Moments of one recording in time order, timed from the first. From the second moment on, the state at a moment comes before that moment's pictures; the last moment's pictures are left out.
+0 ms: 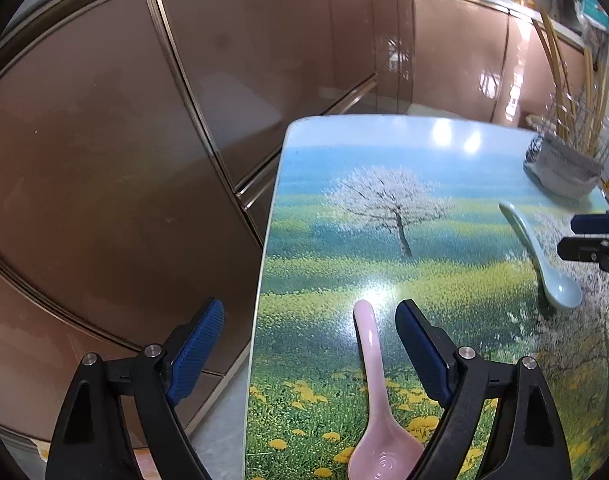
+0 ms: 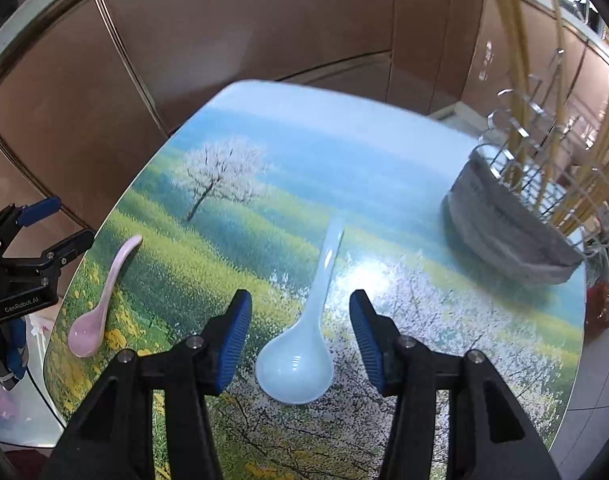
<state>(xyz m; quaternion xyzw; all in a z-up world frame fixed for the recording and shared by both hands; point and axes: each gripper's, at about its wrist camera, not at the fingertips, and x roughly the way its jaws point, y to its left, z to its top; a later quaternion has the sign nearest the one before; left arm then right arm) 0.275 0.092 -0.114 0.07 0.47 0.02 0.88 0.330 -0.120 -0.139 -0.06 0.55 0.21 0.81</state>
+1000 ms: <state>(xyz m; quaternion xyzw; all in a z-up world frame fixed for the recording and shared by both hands) 0.316 0.096 -0.163 -0.01 0.62 -0.06 0.78 0.379 -0.105 -0.171 -0.03 0.64 0.22 0.74</state>
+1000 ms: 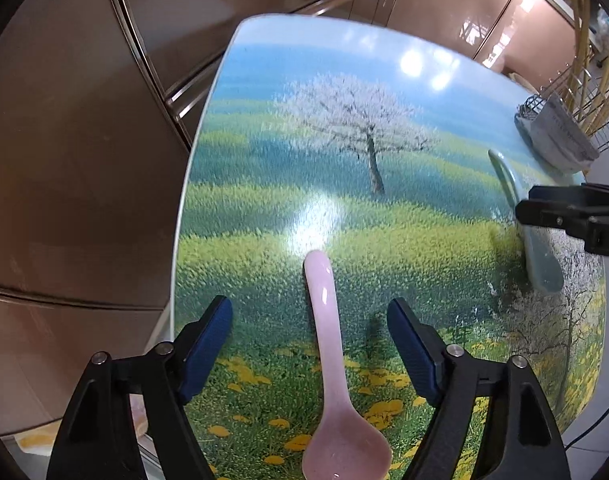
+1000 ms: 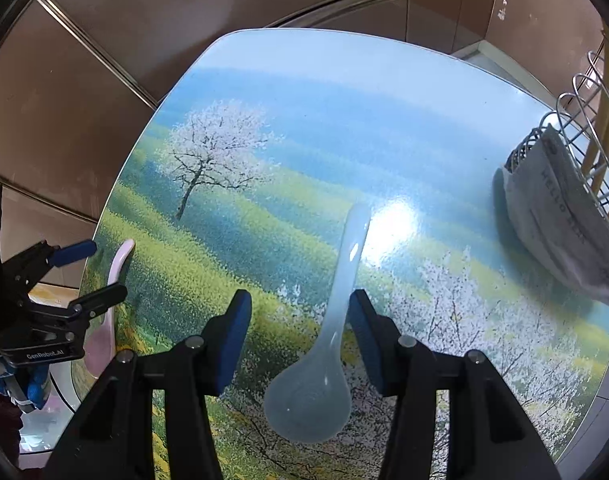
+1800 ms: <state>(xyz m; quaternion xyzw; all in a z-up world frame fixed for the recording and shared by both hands) 0.326 0.081 -0.161 -0.02 0.64 -0.07 0.77 0.403 -0.089 -0.187 -0.06 0.67 0.20 0.72</state>
